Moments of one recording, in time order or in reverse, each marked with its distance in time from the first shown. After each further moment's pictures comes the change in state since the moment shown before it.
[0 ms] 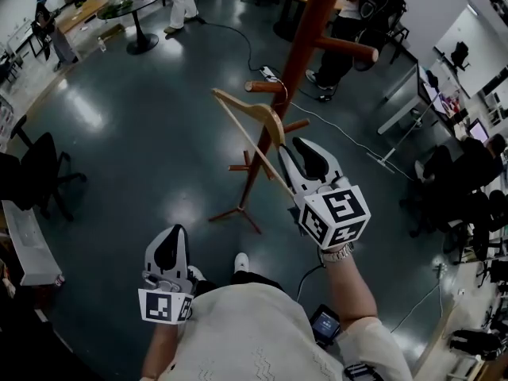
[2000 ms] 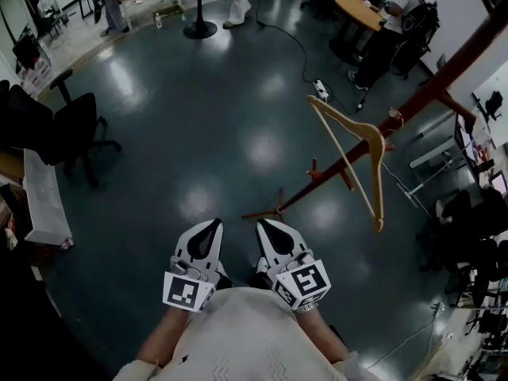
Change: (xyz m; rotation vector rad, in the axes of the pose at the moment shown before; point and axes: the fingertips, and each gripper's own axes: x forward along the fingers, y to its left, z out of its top) left arm -0.086 0.114 -0.008 -0.009 0.039 0.005; right arm 0.017 0.307 -0.104 0.119 0.029 0.328
